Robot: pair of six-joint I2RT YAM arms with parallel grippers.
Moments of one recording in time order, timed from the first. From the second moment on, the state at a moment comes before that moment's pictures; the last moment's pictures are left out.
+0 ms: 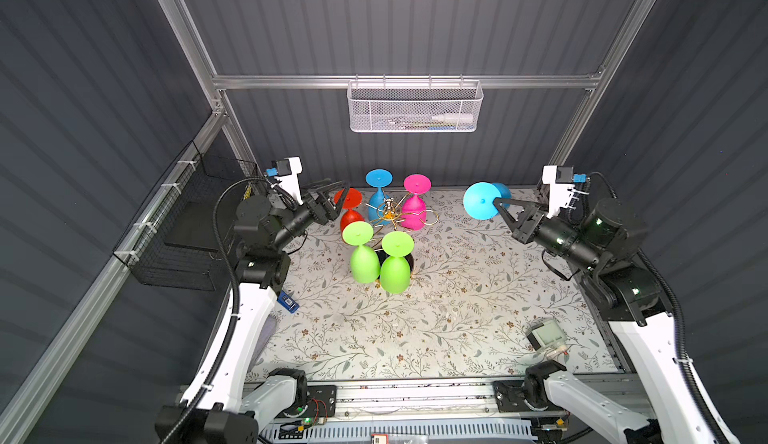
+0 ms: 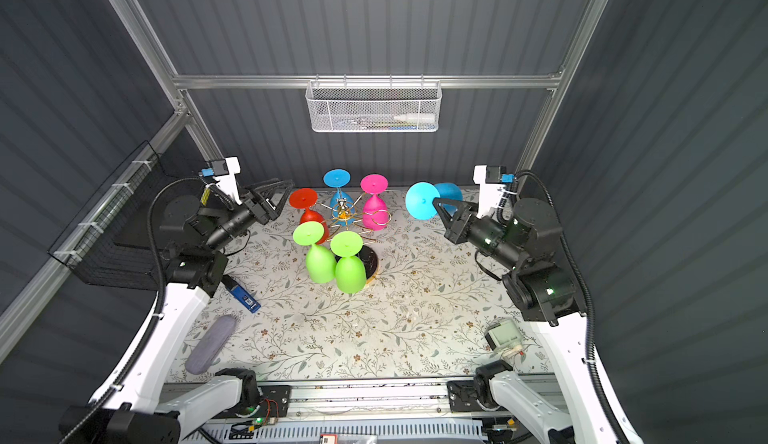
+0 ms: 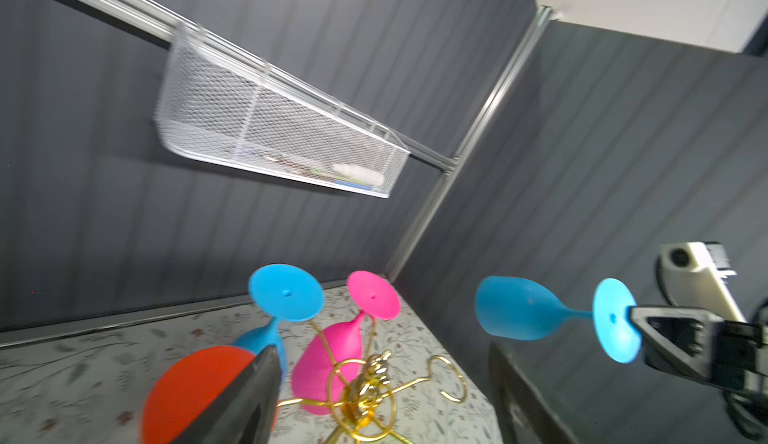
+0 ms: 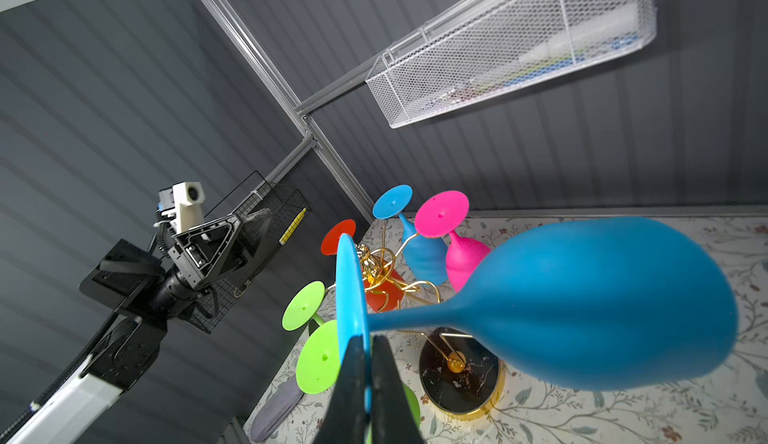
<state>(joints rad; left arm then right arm) -0.15 1.14 1.12 0.21 0.70 -0.63 0.28 0.94 1.34 -0.45 -0.45 0.51</state>
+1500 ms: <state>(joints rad) -0.58 1.56 1.41 0.59 0.94 -0.90 0.40 1.18 1.48 -0.34 -0.63 0.42</state>
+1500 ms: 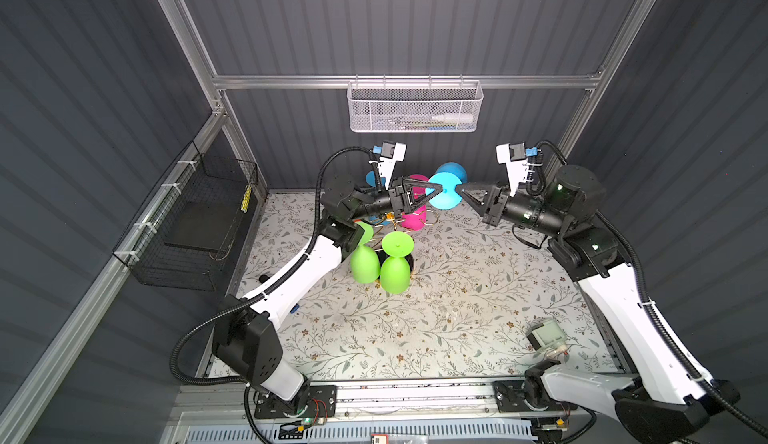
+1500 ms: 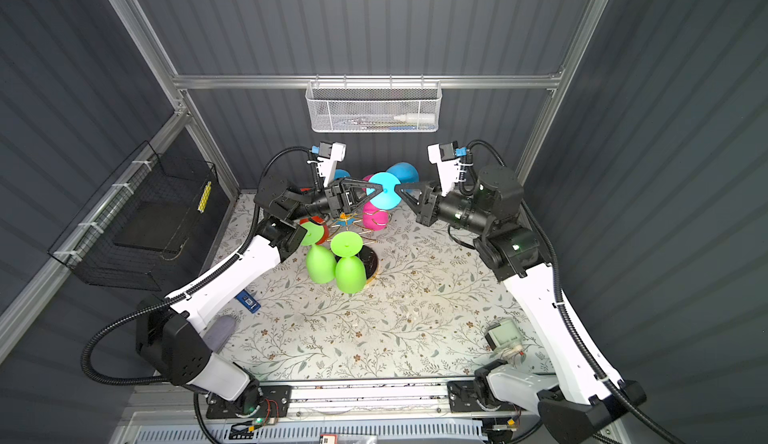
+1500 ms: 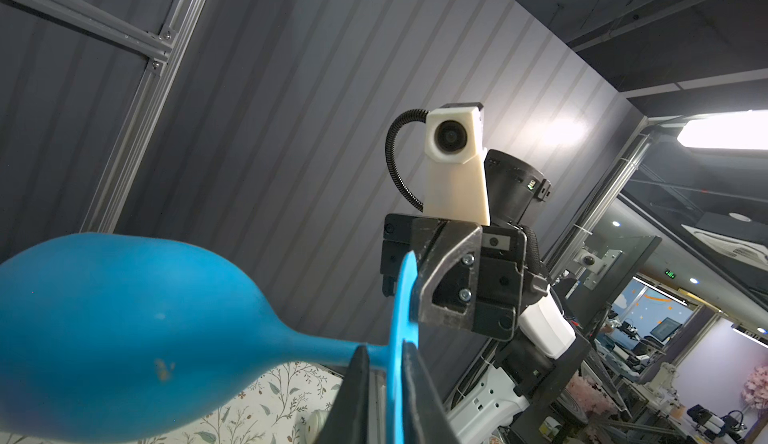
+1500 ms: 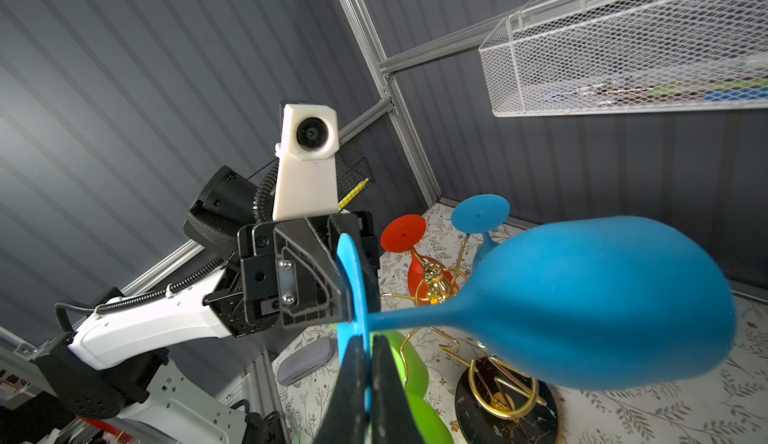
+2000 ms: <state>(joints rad) -0.58 1.56 1.61 0.31 0.96 -0.90 0.39 1.01 1.36 -0.39 -0.42 0.23</state>
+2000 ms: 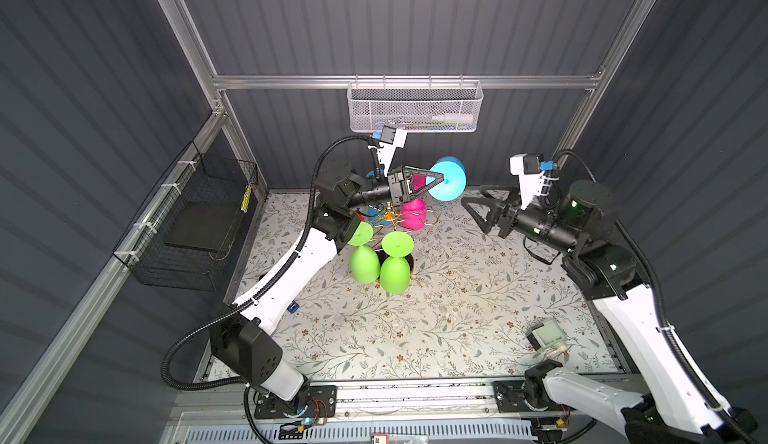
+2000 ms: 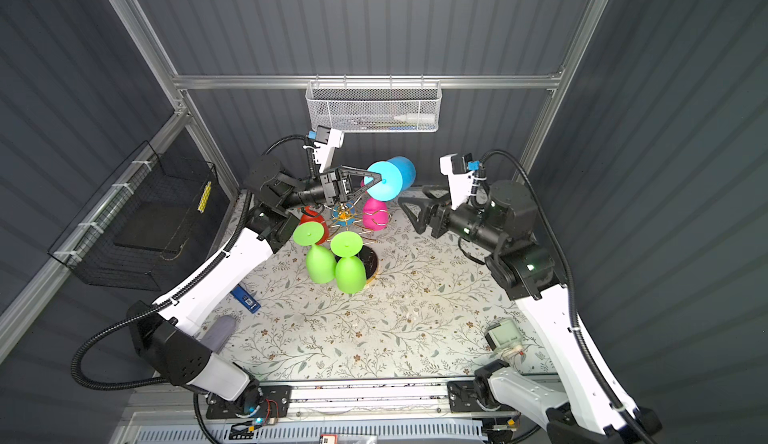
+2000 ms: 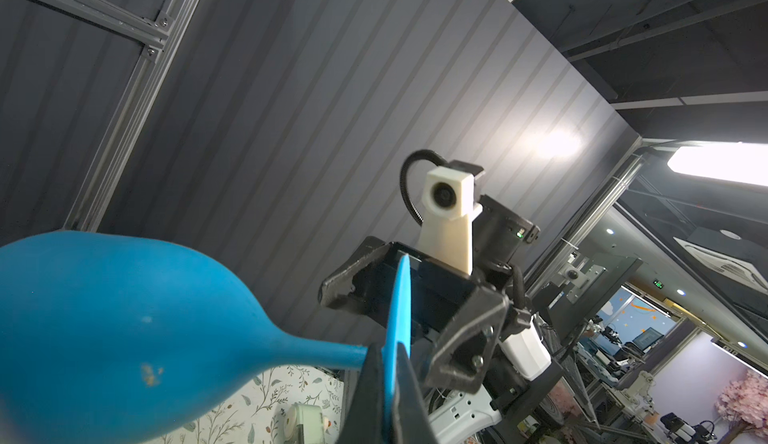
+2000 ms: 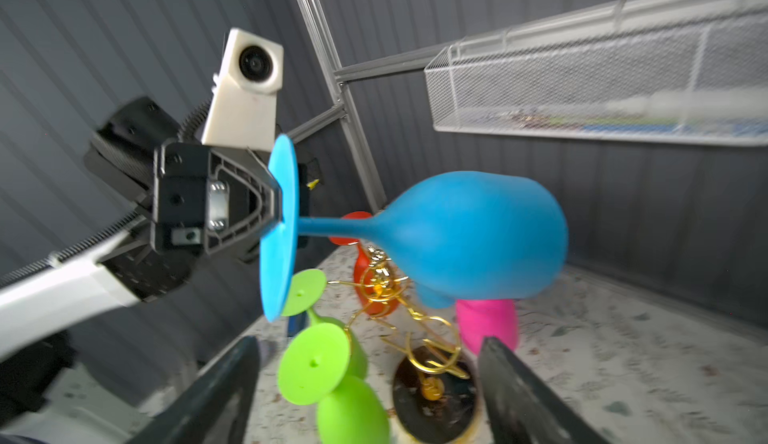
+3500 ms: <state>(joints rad) -0.55 1.59 1.66 0.34 1.06 -1.15 0.43 1.30 1.19 0.21 -0.38 -0.30</state>
